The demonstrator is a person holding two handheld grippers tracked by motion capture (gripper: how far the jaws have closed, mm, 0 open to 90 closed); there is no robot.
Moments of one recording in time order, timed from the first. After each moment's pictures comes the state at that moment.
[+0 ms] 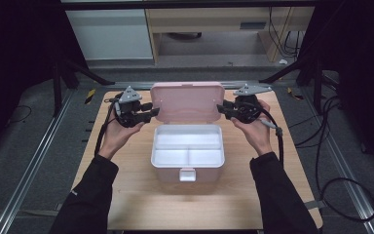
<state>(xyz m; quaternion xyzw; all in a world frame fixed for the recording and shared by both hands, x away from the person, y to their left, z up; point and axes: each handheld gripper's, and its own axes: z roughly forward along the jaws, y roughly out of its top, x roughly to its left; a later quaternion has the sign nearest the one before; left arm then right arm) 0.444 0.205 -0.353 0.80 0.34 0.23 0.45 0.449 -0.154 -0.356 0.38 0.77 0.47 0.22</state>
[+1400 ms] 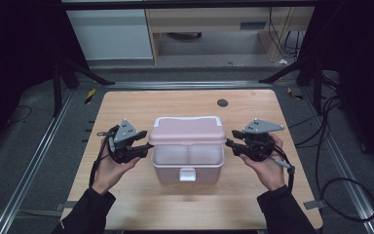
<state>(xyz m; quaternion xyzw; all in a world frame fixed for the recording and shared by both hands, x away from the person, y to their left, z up) 0.353 0.210 -0.382 0.81 0.33 0.24 0.42 0.356 -0.171 -0.382 0.37 0.79 0.45 0.22</state>
